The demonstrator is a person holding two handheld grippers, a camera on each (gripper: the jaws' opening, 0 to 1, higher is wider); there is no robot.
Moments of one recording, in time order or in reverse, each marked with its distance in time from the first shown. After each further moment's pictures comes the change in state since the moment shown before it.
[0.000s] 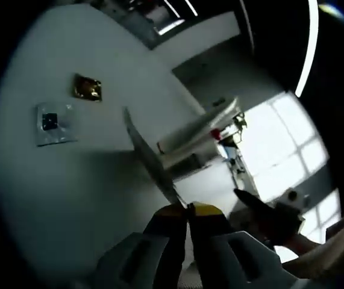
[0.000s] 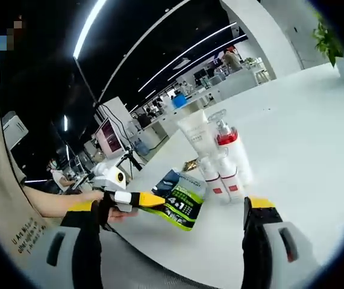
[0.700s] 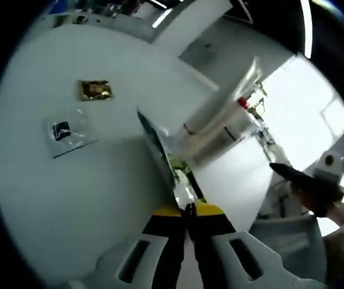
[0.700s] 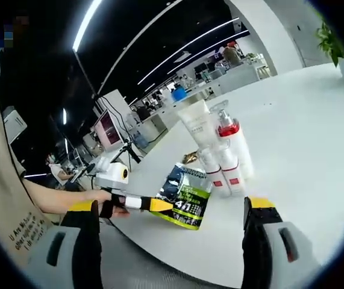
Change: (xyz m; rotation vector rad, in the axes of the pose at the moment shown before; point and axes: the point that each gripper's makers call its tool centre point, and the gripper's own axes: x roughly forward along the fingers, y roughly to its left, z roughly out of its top) left arm 0.004 0.051 -0.014 0.221 0.107 0.201; right arm 0.003 0.001 -0.011 -0.016 0.051 -0.007
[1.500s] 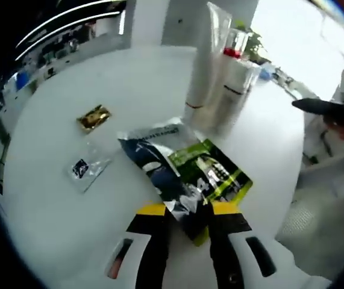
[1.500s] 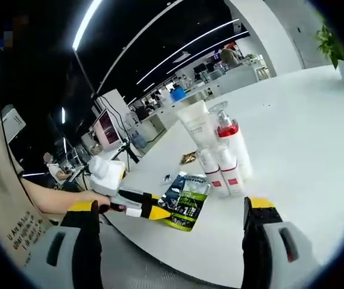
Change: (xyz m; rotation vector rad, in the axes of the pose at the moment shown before) left arm -0.007 0.026 -0.010 0.444 0.159 0.266; right arm -0.001 0.000 0.000 -0.007 -0.002 -0.011
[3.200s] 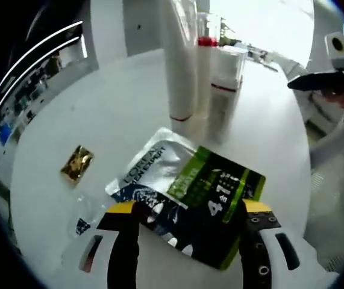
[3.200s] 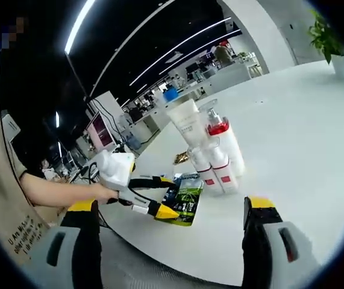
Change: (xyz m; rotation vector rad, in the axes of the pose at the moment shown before) left arm 0.035 0.010 0.034 0.279 -0.013 -0.054; right arm -0.001 -0.011 -0.002 0.036 0.001 -0.044
